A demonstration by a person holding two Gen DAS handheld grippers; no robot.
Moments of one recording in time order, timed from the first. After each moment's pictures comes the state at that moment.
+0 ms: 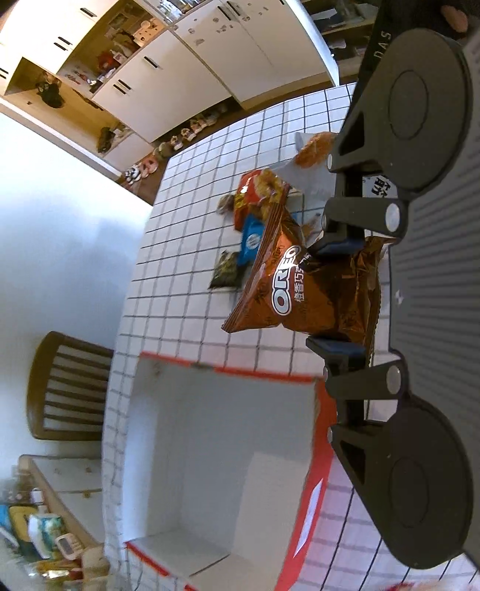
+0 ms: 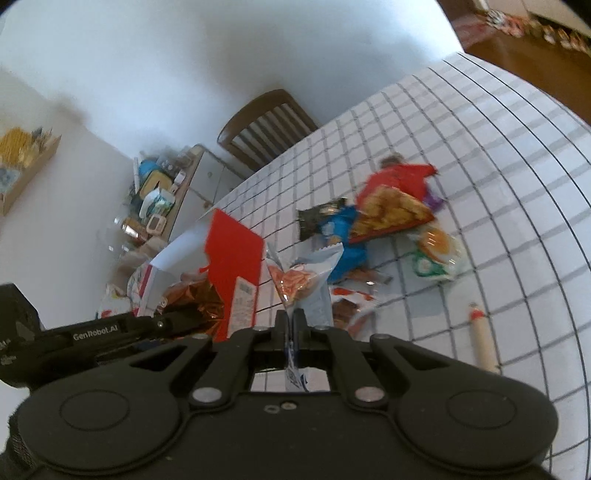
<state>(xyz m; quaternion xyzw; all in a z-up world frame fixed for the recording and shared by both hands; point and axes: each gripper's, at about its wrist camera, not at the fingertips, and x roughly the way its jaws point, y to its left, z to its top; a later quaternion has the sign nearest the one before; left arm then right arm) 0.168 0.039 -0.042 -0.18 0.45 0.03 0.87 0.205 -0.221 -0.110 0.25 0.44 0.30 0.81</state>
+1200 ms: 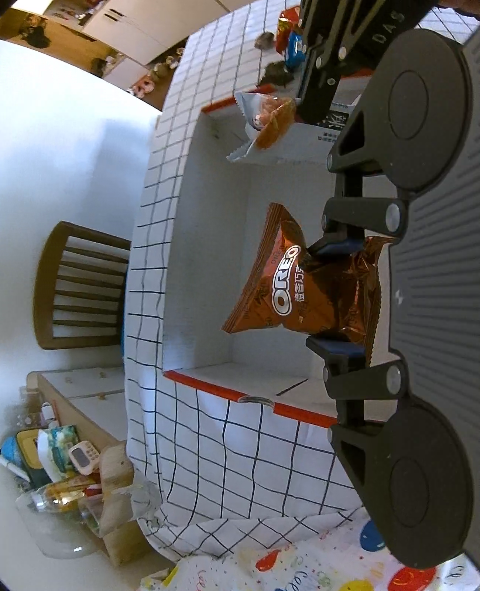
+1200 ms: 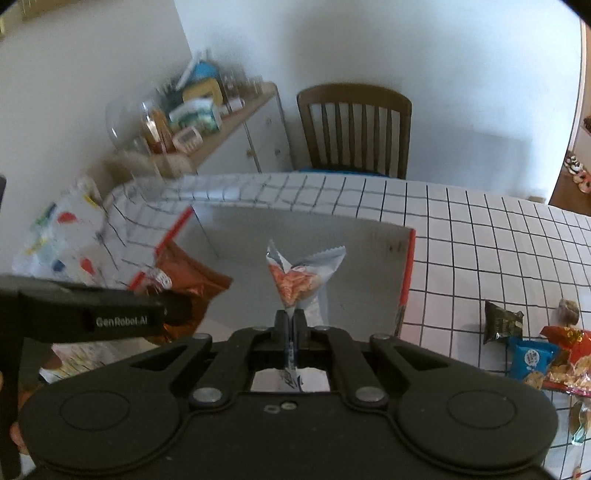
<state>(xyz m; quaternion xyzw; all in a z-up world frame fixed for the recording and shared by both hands) 0.198 0.229 -0.066 -0.10 0.48 0.13 0.86 0.220 0.087 -0.066 -0.03 0.40 0.32 0.86</state>
